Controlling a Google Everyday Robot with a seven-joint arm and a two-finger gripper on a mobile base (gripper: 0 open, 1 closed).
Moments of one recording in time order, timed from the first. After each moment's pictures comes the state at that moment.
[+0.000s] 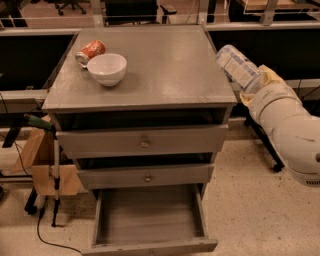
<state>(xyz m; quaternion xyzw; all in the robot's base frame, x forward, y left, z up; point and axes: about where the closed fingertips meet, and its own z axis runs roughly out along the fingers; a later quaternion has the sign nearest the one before) 0.613 -0.264 0.917 -0.38 0.64 -0.37 0.55</state>
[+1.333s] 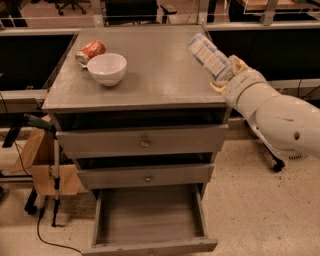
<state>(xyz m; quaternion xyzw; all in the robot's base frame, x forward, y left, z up) 0.653 -0.191 0.925 -0.38 0.64 -0.25 0.62</state>
